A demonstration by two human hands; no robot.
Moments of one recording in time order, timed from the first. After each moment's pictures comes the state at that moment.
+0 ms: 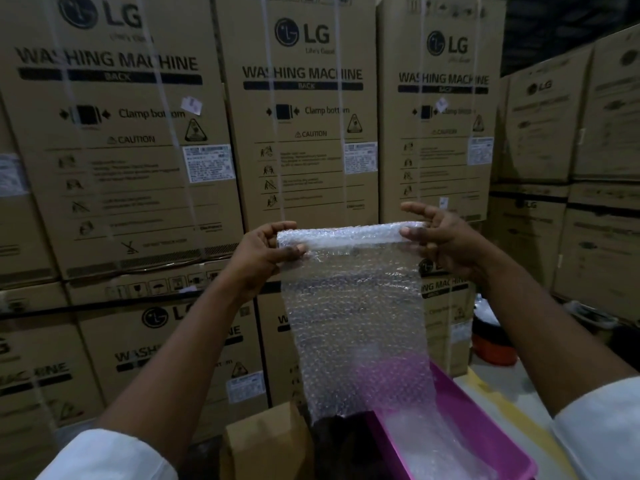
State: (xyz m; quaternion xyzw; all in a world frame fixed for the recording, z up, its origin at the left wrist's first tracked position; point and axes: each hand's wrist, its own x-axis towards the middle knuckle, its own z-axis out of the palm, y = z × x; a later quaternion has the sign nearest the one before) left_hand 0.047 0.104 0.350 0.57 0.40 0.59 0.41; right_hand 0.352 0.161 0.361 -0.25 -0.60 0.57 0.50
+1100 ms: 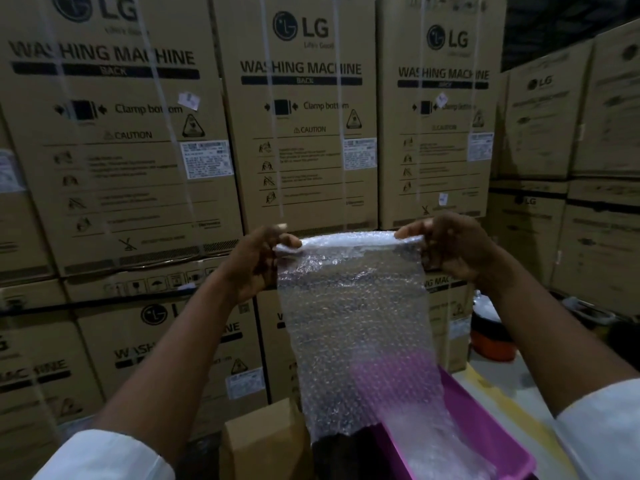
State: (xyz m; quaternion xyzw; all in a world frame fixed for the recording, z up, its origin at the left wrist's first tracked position) left_hand 0.043 0.093 0.350 0.55 0.40 0.53 0.51; right_hand 0.360 0.151 0.353 -0.23 -0.62 0.61 0.45
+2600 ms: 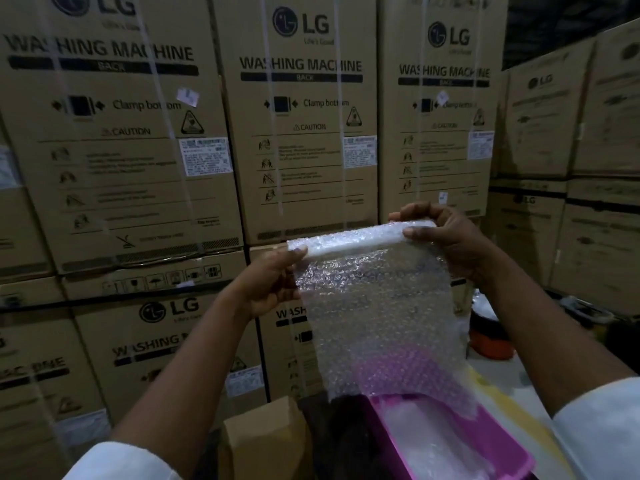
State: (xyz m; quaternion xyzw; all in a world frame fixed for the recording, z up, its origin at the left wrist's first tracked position) left_hand 0.054 0.104 0.323 0.54 0.41 0.51 0.54; right_hand 0.357 0.172 0.346 -0.21 -0.67 0.49 0.51
